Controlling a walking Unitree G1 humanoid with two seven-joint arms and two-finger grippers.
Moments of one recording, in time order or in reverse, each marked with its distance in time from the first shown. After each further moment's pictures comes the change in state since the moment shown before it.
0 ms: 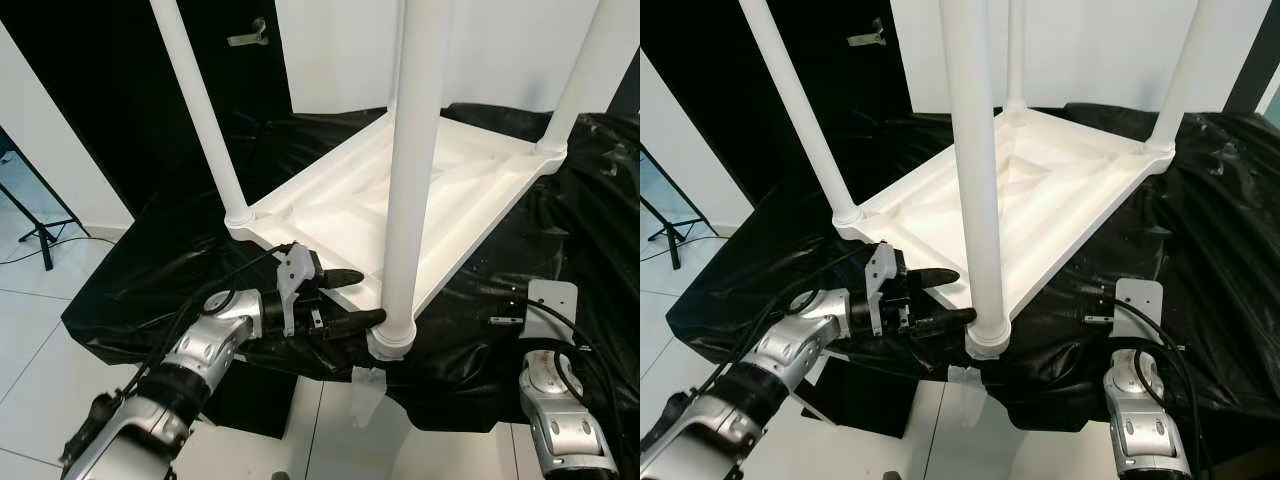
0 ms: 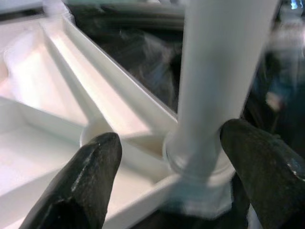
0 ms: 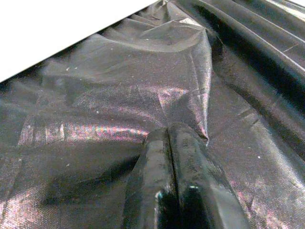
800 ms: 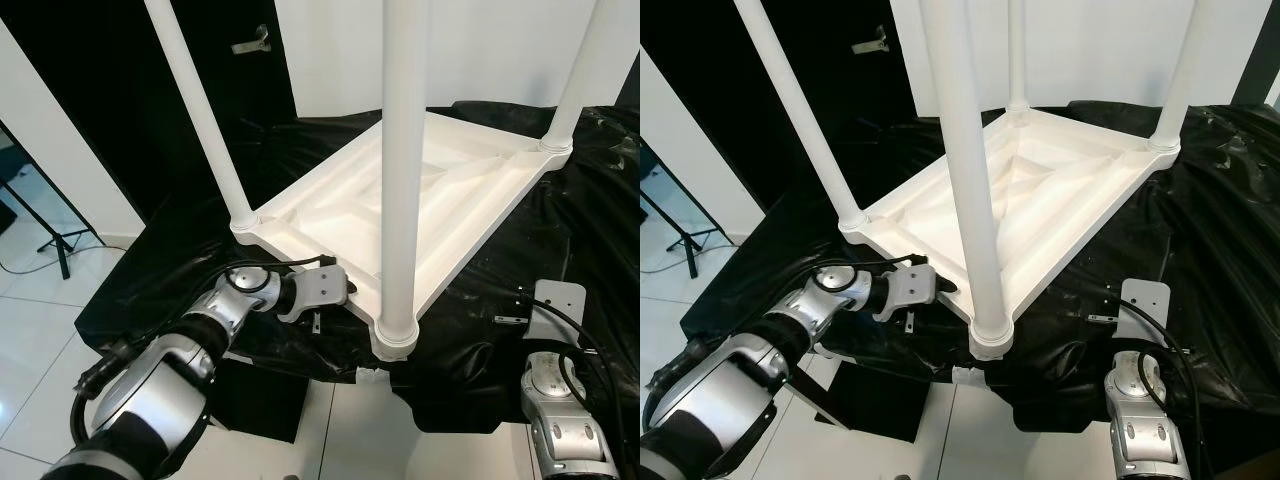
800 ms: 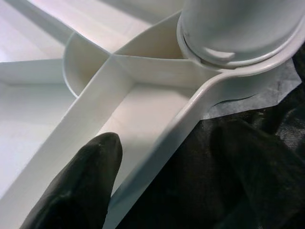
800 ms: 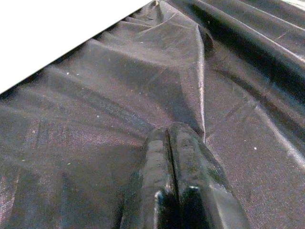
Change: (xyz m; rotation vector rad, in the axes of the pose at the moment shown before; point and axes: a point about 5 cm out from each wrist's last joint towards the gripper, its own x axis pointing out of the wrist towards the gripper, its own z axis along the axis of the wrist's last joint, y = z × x) left arm 0.013 0.023 -0.025 0.284 0.484 -0.147; right arm -0.006 0.001 0.002 0.041 0.000 -0.025
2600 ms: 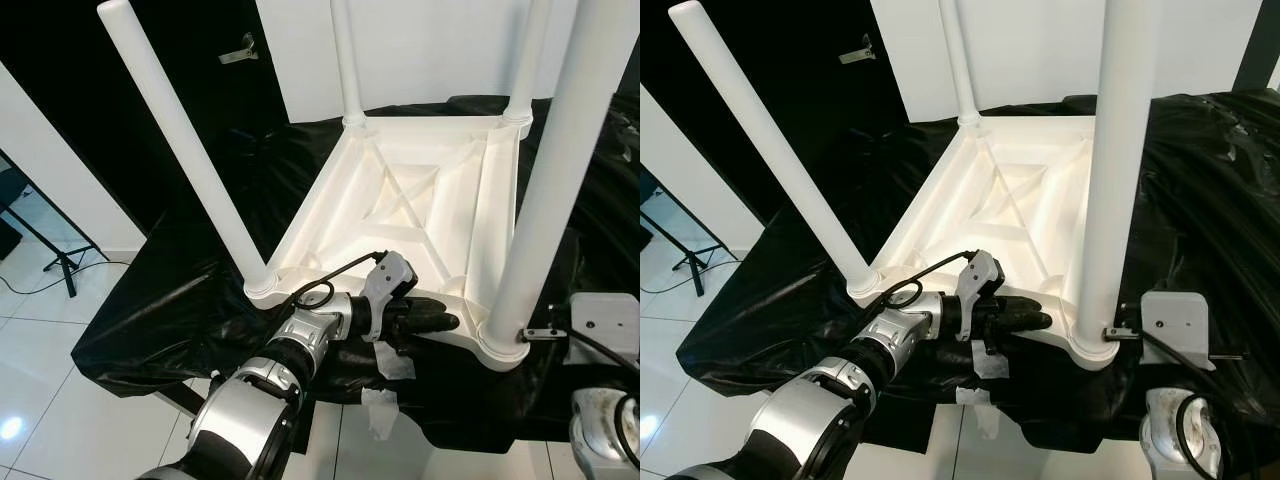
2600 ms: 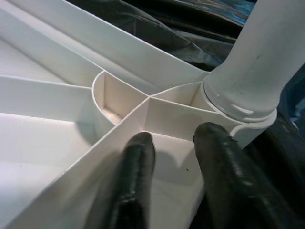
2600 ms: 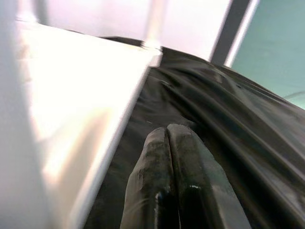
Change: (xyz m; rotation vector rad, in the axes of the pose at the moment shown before) left arm 0.074 -0.013 0.054 -0.532 -0.474 0.037; right arm -0.079 -0.035 0.058 -0.155 -0.348 0.045
